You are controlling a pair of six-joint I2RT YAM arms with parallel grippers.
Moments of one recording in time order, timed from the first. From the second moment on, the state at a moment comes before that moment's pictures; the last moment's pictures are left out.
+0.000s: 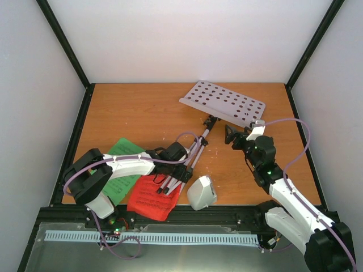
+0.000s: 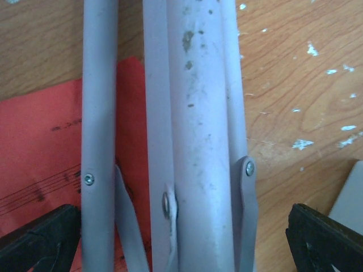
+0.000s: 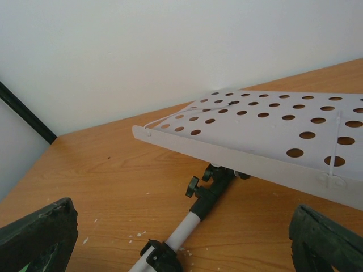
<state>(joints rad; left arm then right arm) -0.92 1.60 0.82 -0.30 0.07 -0.43 0.33 0.85 0.42 0.24 0.01 0.43</state>
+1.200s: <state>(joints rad) -0.86 1.69 0.94 -0.25 0.01 -0.28 0.33 0.72 0.43 0.06 0.09 0.39</state>
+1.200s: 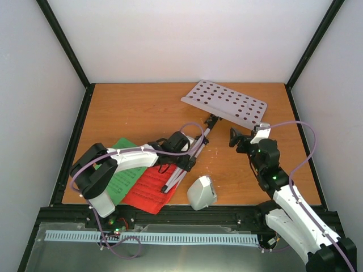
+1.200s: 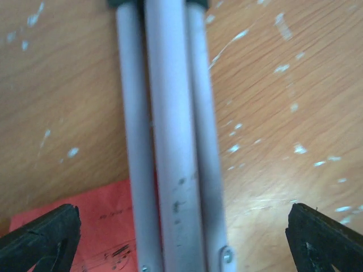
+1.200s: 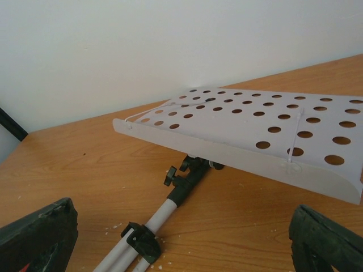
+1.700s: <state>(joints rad) -0.56 1.50 1.21 -0.22 0.28 -0.18 0.29 0.90 0.80 -0.17 0.06 0.26</state>
